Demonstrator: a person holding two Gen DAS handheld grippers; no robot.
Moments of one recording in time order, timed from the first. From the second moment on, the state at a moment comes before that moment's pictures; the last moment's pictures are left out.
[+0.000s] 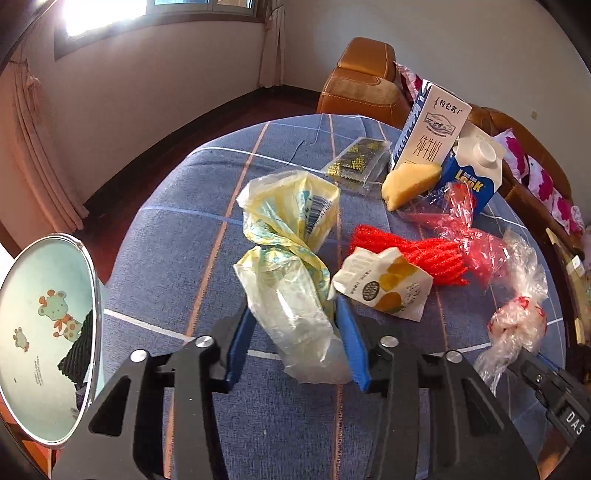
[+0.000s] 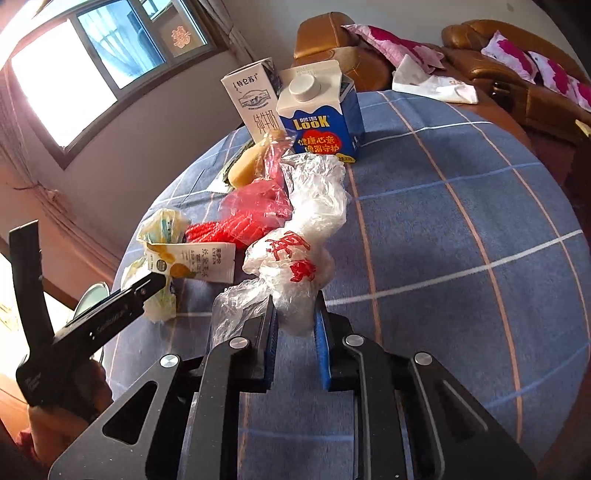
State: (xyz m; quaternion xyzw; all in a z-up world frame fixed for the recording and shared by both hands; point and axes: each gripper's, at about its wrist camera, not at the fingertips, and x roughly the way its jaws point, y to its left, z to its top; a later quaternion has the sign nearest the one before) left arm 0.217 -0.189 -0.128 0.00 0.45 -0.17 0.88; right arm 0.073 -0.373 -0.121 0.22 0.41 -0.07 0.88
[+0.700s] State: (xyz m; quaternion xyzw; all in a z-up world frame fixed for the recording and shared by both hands) left arm 0.176 -0.143 -0.105 -0.01 0.43 -0.19 0.88; right arm 0.039 -0.346 -0.098 0.17 0.37 -0.11 0.91
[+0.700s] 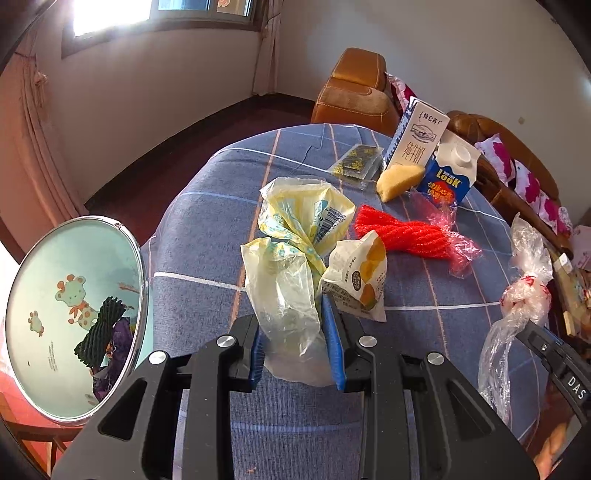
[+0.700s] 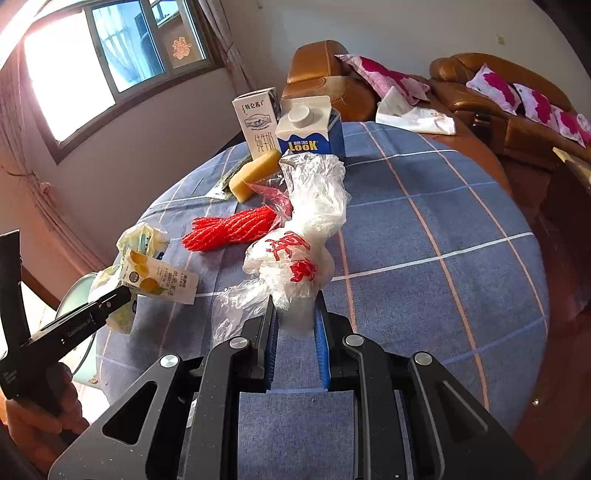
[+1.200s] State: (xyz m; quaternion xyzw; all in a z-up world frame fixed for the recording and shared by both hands) left arm 0.152 -0.132 -0.062 -0.01 0.37 -0.23 0.90; right arm 0.033 -0.335 -0.089 0.16 0.35 -0.11 0.91
